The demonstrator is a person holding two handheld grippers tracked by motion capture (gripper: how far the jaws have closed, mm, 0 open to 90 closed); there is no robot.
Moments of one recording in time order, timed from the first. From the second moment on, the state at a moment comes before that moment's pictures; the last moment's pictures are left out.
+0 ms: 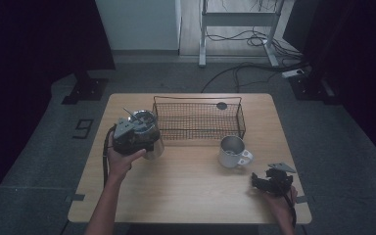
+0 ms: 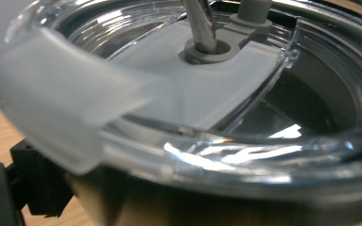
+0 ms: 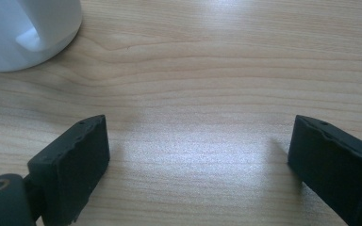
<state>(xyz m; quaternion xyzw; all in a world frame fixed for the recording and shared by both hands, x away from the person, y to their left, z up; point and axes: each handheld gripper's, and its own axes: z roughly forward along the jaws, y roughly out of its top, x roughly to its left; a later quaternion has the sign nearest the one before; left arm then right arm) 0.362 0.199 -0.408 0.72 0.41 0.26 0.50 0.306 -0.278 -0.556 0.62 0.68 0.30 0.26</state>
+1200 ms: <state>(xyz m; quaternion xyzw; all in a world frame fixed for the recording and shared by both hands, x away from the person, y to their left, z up) 0.386 0.179 -0.387 0.72 0.40 0.25 0.51 0.305 -0.278 -0.556 0.62 0.68 0.30 0.26</state>
